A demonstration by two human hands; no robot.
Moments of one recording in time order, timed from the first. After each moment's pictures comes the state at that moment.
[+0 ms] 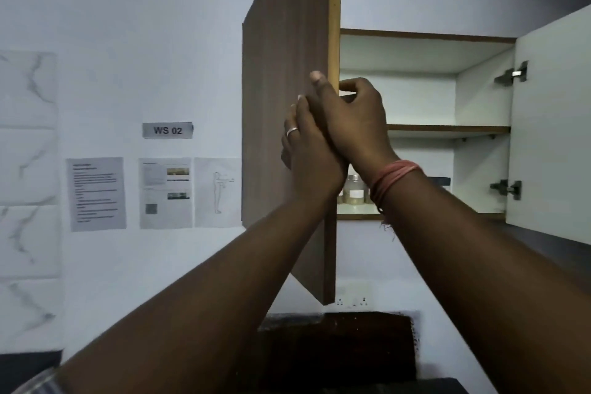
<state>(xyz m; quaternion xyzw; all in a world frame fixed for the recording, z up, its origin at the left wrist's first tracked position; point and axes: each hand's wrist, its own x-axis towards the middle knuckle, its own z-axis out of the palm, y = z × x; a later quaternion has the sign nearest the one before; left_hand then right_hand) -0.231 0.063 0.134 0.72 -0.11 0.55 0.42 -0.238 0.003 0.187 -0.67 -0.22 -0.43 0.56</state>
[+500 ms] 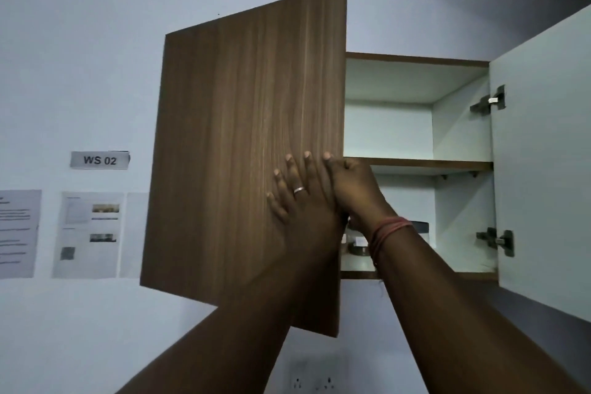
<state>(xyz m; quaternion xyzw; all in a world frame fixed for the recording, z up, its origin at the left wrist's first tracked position) -0.007 -0.087 0.112 0.83 -0.01 0.51 0.22 -0.010 -0.160 0.175 -0.70 -0.21 -0.29 0.62</state>
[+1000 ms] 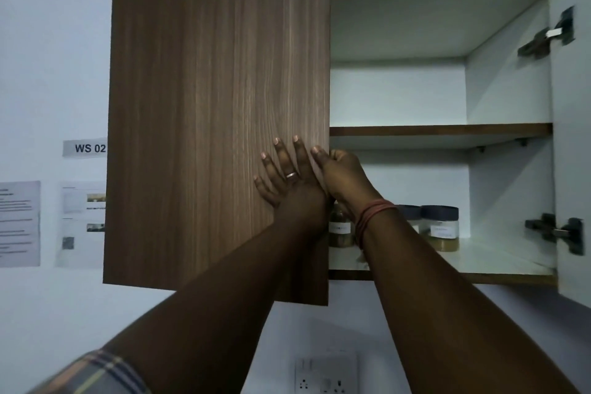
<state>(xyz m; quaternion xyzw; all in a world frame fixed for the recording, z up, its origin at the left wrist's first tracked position) 0.151 -0.111 0.117 0.83 0.08 0.53 0.16 0.147 -0.189 0.169 -0.68 -0.24 -0.19 0.66</state>
